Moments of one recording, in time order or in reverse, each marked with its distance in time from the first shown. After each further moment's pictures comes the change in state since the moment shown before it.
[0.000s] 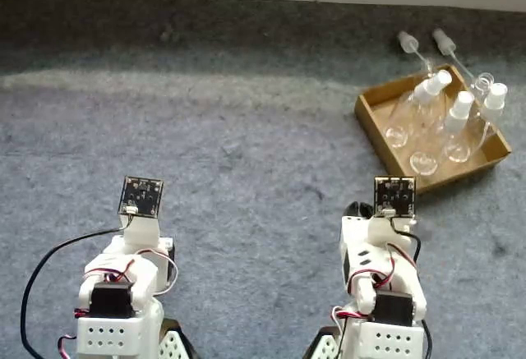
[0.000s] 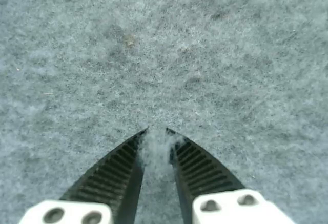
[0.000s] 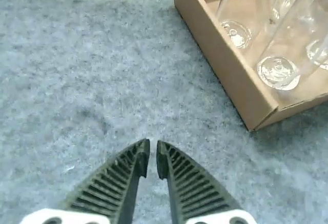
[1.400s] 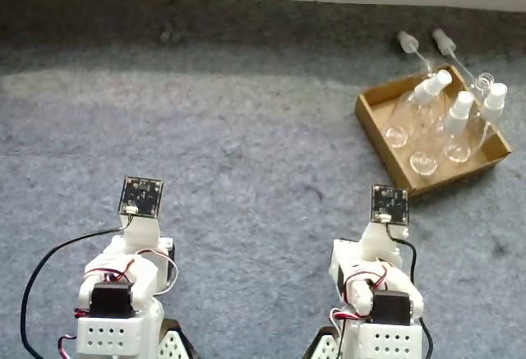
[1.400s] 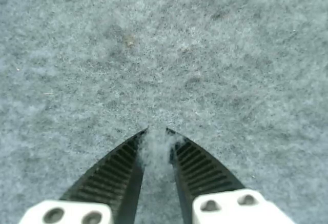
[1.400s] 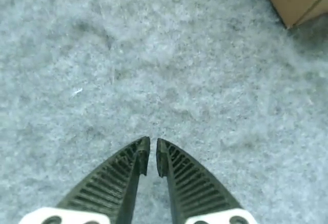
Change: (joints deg) left arm 0.0 0.0 0.0 0.0 0.0; right arm -2.9 0.0 0.0 17.9 -8.8
